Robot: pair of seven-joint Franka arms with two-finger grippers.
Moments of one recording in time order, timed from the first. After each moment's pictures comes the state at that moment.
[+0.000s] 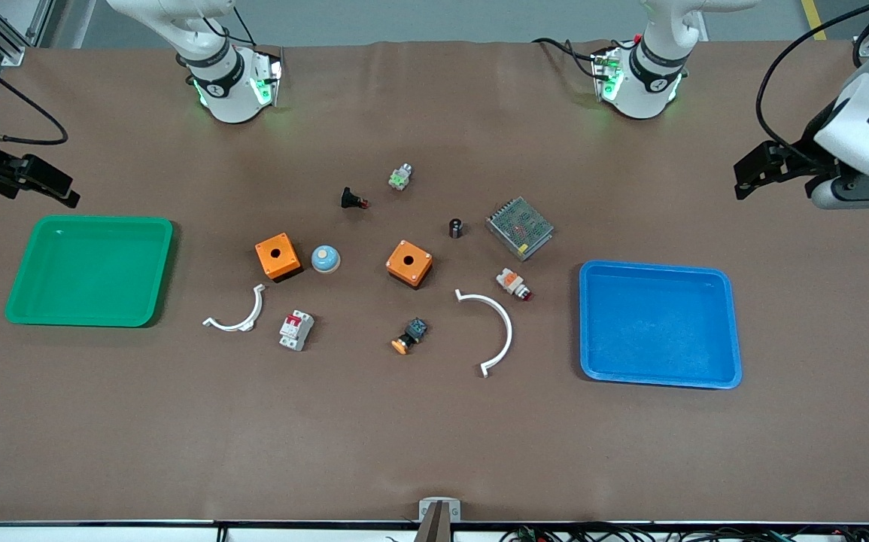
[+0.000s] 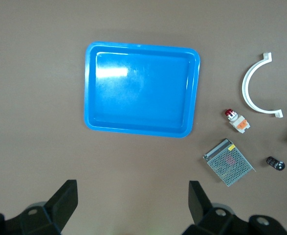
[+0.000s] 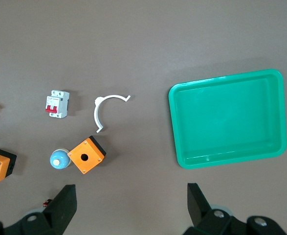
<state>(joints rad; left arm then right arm) -0.07 0.02 -0.10 -1.54 0.02 1.53 -0.15 -0.03 -0.08 -0.01 -1.69 0.02 1.61 0.15</state>
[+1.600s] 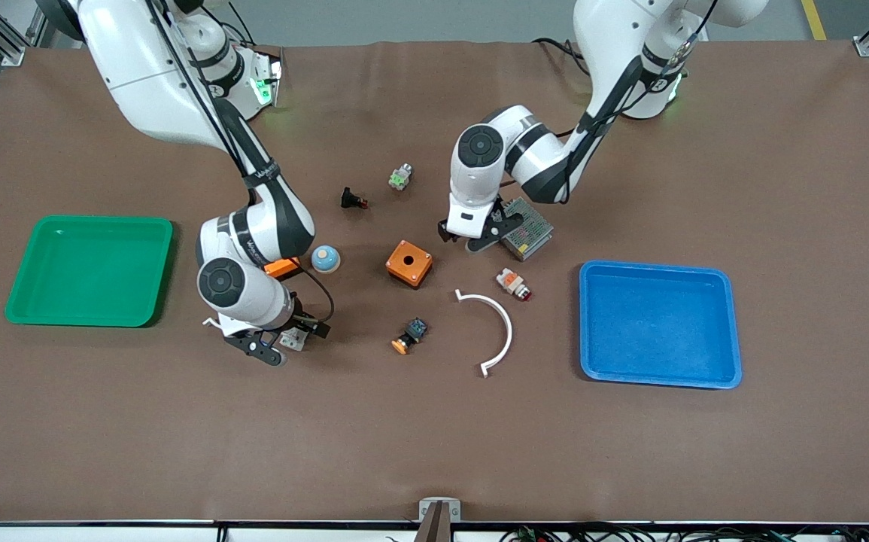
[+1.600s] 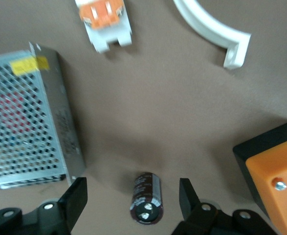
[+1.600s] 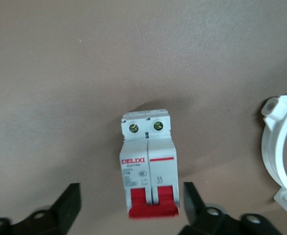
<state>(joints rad) -0.63 0.52 -0.23 -1.96 0.08 2.45 -1.45 0.35 0.65 0.01 -1.71 0.08 2.31 0.73</state>
